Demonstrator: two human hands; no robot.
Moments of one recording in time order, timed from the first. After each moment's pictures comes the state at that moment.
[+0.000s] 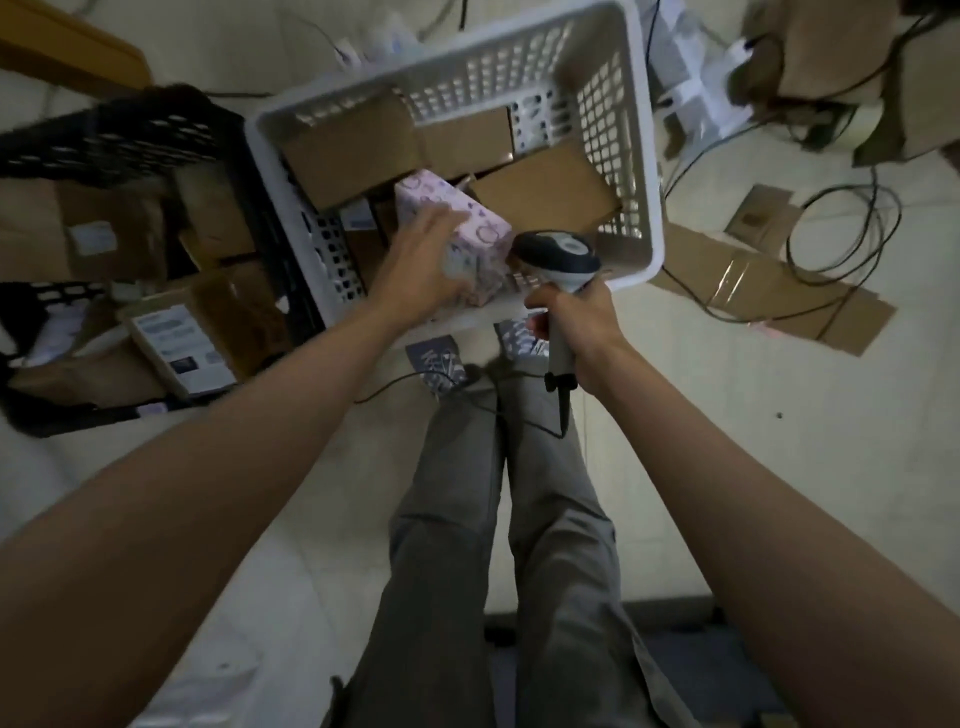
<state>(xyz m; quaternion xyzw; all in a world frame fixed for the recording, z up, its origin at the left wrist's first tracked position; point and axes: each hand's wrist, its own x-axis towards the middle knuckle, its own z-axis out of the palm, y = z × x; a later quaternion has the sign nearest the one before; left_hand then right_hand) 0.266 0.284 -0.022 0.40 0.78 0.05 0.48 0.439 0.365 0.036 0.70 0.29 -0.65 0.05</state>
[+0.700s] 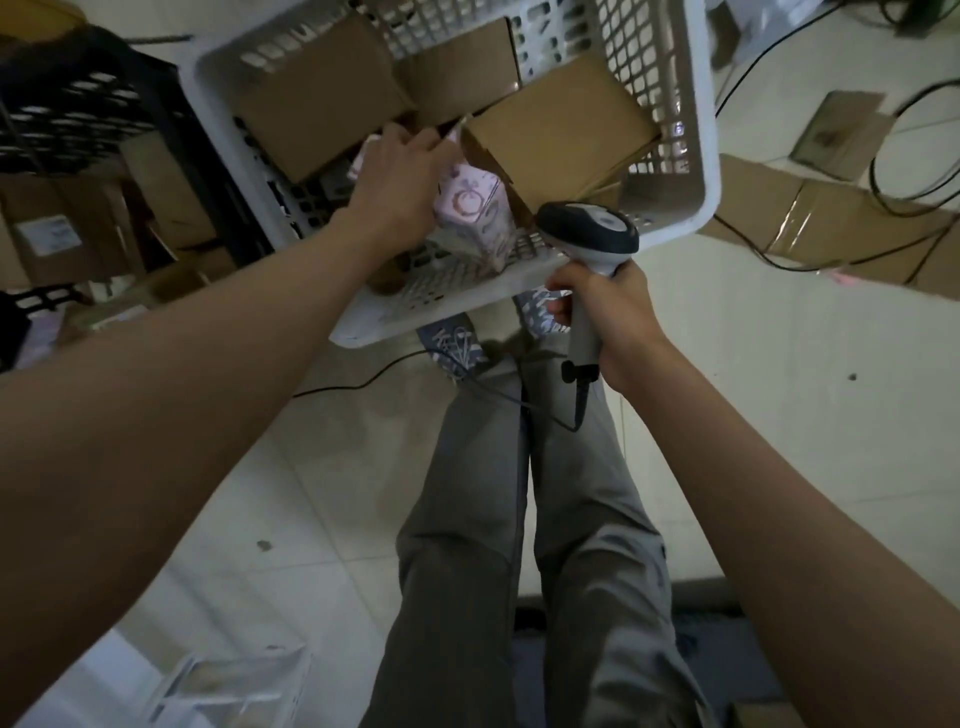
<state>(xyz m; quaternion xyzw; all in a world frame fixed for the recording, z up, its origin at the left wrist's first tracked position) 0.236 0.311 -0.114 0.59 0.71 -0.14 0.36 0.468 0.340 -0.033 0.72 0.25 -0.65 0.02</state>
